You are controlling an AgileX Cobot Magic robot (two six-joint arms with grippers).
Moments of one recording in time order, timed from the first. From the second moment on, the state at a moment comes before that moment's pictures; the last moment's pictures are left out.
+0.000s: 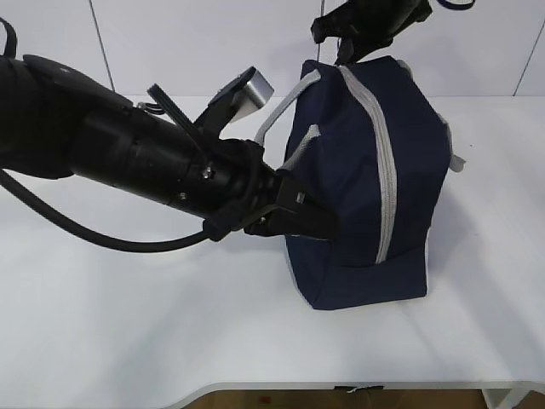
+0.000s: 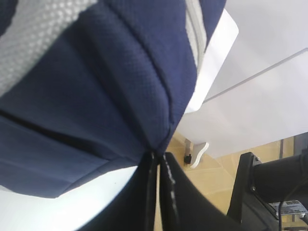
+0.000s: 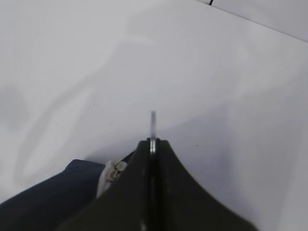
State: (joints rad) left arm -0.61 1.77 -1.07 -1.43 0.70 1.10; right arm 0.26 2.20 -2.24 0.00 1.03 -0.09
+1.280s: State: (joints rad) left arm -0.38 1.77 -1.07 -1.29 0.70 1.09; right arm 0.18 2.03 -2.05 0.17 1.24 -0.24
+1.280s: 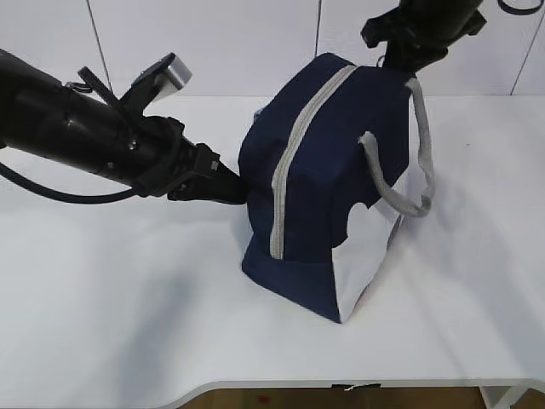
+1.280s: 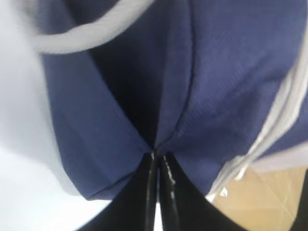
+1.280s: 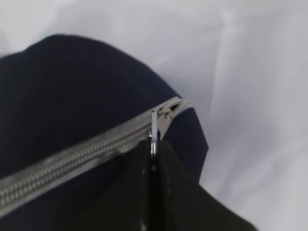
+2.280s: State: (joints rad) left arm -0.35 1.77 -1.11 -1.31 0.44 1.09; right arm 0.17 1.49 -1.18 0.76 1.06 -0.47
